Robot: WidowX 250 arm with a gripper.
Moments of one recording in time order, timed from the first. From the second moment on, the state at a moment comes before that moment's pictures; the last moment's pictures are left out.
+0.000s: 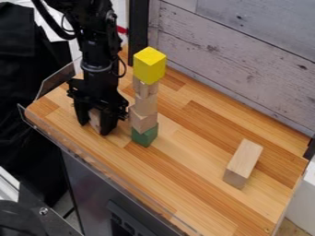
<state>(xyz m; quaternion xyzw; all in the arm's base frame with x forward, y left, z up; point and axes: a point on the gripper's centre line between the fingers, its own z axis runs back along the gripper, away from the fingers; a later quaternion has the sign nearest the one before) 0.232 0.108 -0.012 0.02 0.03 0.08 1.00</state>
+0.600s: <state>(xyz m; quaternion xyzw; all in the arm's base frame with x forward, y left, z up) 0.227 0.132 0.080 0.00 0.04 0.07 1.00</state>
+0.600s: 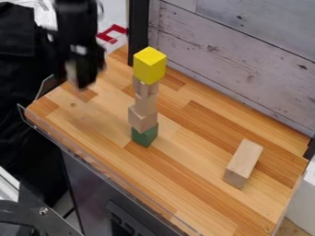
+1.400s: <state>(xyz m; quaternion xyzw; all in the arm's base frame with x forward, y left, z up) 0.224 0.067 0.192 -0.01 0.02 0.01 1.00</state>
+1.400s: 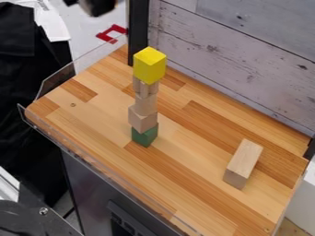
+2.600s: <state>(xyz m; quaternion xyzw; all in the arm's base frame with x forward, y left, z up) 0.243 0.029 0.144 -0.03 0.08 0.01 1.00</state>
